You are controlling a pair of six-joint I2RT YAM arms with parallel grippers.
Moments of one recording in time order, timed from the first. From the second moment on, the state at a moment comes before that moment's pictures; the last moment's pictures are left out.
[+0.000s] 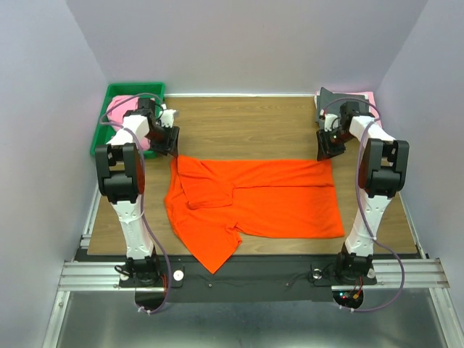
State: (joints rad) left arm 0.03 2.08 1.67 -0.81 0.35 0.27; right arm -0.11 2.15 1.67 -0.84 -0.35 -0.34
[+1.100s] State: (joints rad) left arm 0.03 2.13 1.66 -0.80 0.32 0.31; right arm -0.16 2.13 1.68 -0.87 -0.38 -0.34
